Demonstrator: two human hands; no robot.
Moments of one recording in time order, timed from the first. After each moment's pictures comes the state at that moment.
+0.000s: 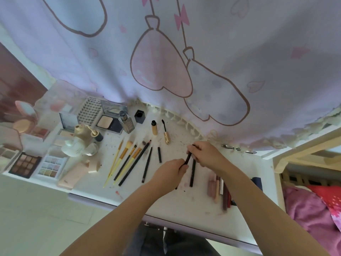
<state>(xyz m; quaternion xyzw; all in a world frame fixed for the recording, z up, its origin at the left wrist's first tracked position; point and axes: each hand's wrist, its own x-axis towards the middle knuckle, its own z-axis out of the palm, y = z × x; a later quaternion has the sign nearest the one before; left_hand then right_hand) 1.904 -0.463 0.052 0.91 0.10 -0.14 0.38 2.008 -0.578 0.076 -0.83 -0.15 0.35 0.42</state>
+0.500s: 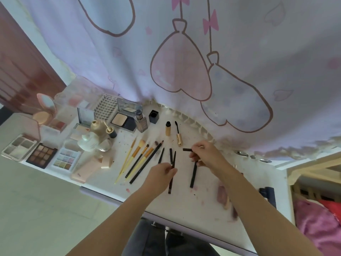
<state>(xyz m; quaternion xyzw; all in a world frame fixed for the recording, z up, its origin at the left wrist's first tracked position) 1.874 -0.421 0.034 0.85 0.28 -0.13 0.42 1.998 -0.535 0.072 -0.78 -0.01 0.38 0.49</state>
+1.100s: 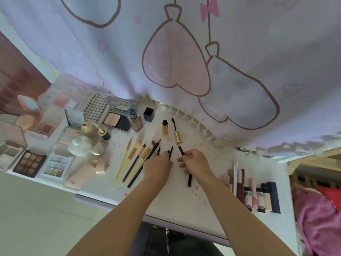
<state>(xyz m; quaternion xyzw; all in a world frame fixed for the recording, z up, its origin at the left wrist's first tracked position) 1.907 -0.407 0.003 0.96 0.21 -0.13 0.09 1.972 -0.514 0.025 -0.82 0.06 0.35 0.45</state>
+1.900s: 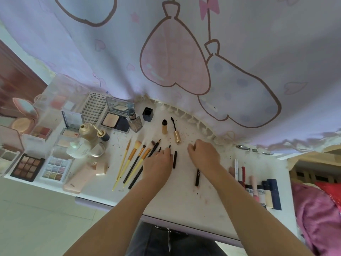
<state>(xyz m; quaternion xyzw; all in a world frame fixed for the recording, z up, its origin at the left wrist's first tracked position) 1.905 -0.402 0.014 0.98 0.16 -0.04 0.10 1.999 -0.519 0.029 -0.96 -0.15 0.18 0.12</state>
